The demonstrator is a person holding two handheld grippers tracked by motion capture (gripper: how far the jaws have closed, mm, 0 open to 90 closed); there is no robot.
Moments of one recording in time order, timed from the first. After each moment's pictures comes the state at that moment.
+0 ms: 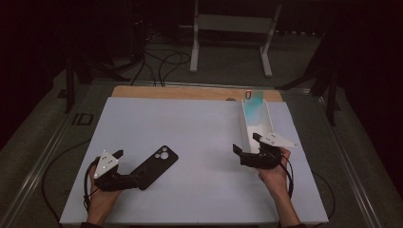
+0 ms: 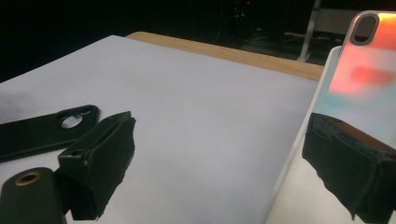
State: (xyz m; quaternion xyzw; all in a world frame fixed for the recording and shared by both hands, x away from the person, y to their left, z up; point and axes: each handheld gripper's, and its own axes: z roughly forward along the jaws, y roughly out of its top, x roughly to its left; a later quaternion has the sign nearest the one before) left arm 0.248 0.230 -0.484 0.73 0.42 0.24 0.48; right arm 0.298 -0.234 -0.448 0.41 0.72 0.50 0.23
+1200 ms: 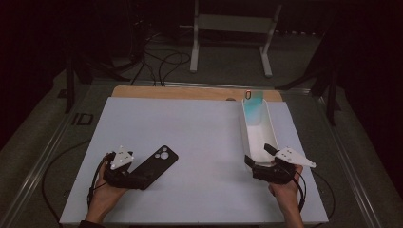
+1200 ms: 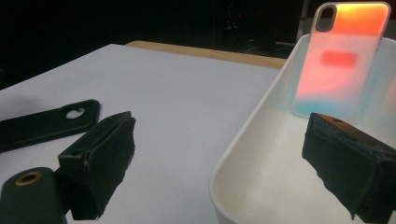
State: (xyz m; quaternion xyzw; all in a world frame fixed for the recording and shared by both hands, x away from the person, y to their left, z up) left arm 0.265 0.206 -0.482 0.82 0.39 0.19 0.38; right arm 0.265 -0.266 -0.461 0.42 0.70 0.53 0.24
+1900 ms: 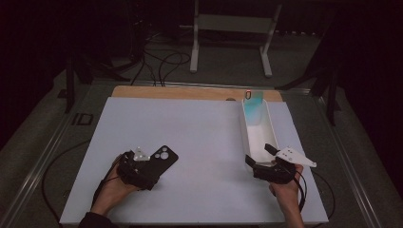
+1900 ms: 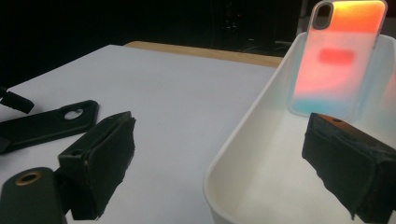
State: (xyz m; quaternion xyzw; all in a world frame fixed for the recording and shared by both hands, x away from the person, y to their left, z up) left arm 0.291 0.184 -0.510 0.87 0.40 0.11 0.26; right arm 0.267 -0.269 -0.463 0.43 0.70 0.53 0.24
